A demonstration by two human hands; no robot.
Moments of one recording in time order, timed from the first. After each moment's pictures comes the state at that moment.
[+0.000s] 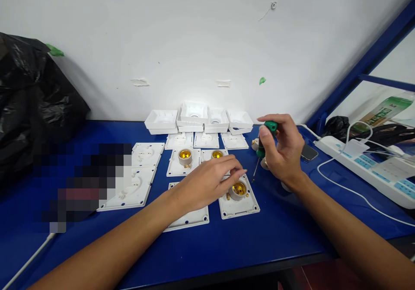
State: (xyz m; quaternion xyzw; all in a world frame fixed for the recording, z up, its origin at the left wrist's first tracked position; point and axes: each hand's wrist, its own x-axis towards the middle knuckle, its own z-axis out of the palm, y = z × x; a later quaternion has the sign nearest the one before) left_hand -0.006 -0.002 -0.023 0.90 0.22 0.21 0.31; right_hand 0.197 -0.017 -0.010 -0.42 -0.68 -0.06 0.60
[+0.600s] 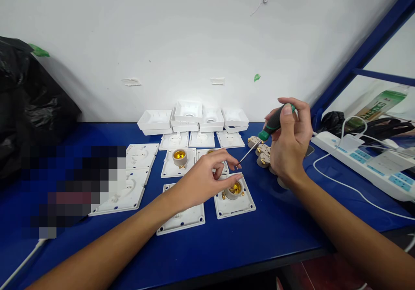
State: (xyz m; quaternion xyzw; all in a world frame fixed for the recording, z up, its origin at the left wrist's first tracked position) left_hand -0.002 0.001 -0.027 0.81 0.27 0.24 0.45; right_hand 0.202 -0.004 -0.008 -0.40 -0.53 0.05 0.75
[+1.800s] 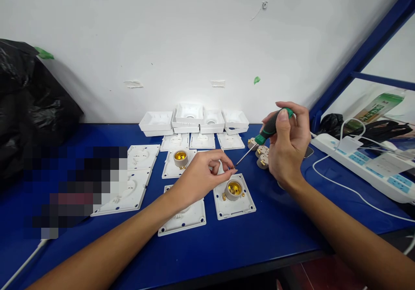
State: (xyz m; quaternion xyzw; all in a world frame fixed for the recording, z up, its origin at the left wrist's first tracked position) left_hand -0.001 0.005 -0.035 0.78 0.30 0.31 0.46; right_hand 0.193 -0.010 -0.006 -0.38 -0.53 0.06 0.75
